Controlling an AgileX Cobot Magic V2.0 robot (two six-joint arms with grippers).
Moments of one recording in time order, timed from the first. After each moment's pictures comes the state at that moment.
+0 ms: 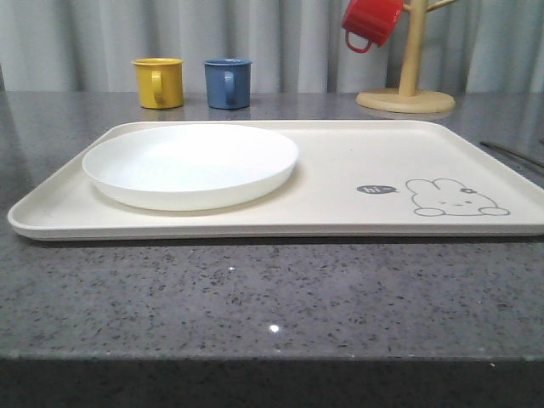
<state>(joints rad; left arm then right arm) -0.21 1.28 -1.29 -0.06 1.09 0.19 -0.04 0.45 -0.65 0.14 0.44 -0.01</state>
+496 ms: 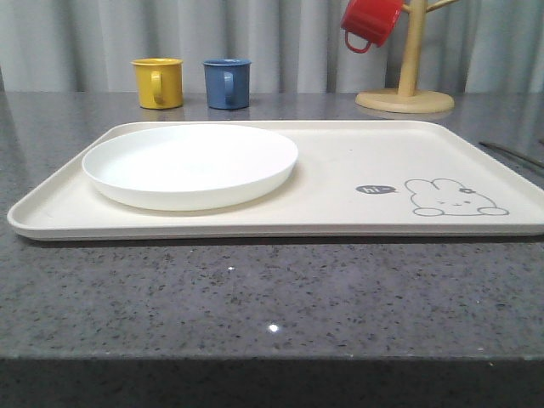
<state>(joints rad) -0.11 0.52 -0.56 -0.09 0.53 0.19 -0.04 0.45 -0.65 0.14 0.44 -0.01</state>
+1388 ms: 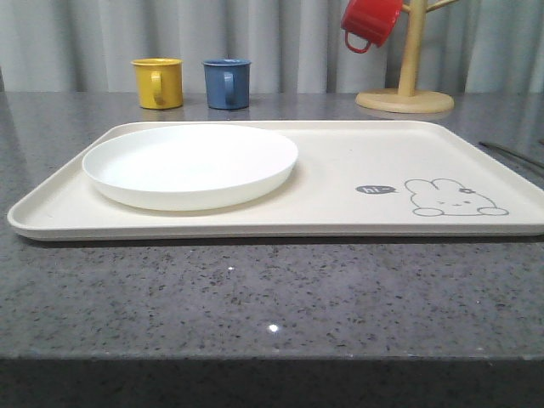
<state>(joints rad) -0.11 0.08 -0.34 -0.09 0.40 0.19 -0.04 0.45 -0.65 0.14 0.44 -0.01</state>
